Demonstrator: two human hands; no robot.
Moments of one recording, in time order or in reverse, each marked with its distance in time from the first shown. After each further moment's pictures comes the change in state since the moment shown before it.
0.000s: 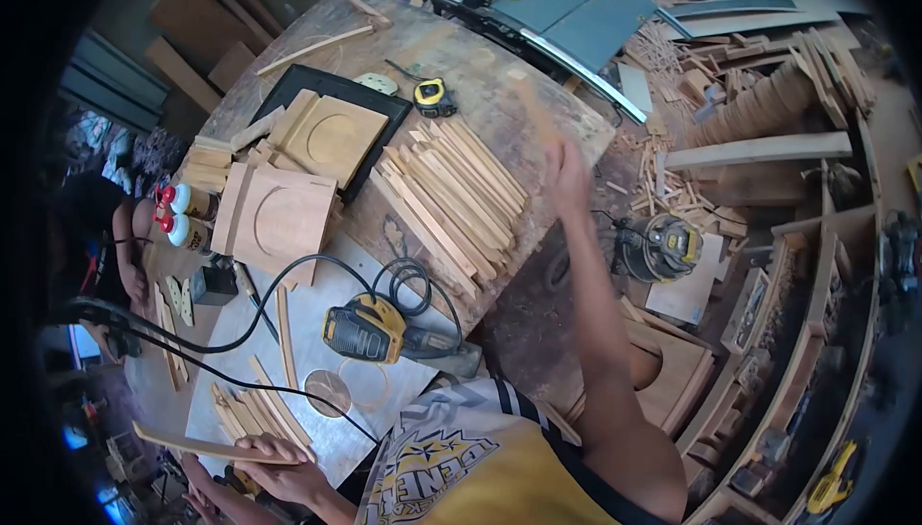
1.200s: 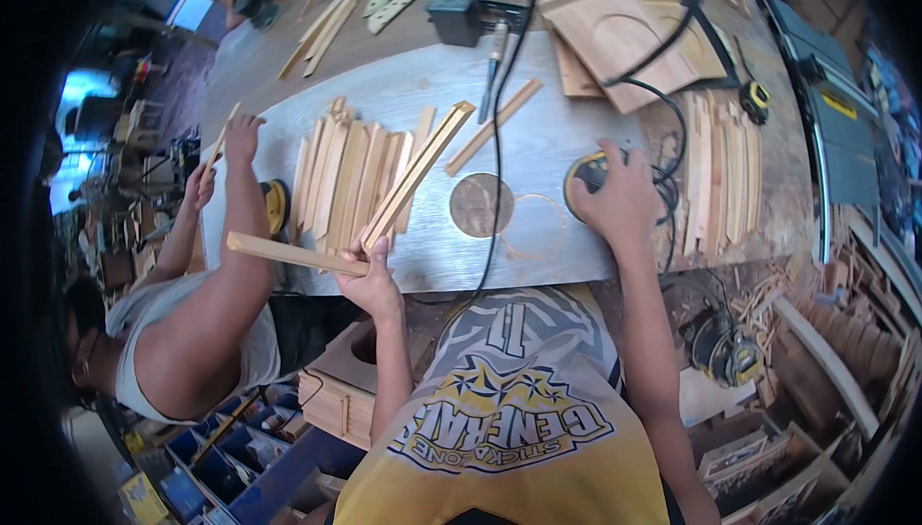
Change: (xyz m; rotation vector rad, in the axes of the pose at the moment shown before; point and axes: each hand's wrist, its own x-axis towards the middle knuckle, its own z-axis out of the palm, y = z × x) left_hand -0.068 -0.044 -0.181 0.447 0.716 0.158; right_hand -0.214 -0.310 0.029 -0.096 -0.816 -0.459
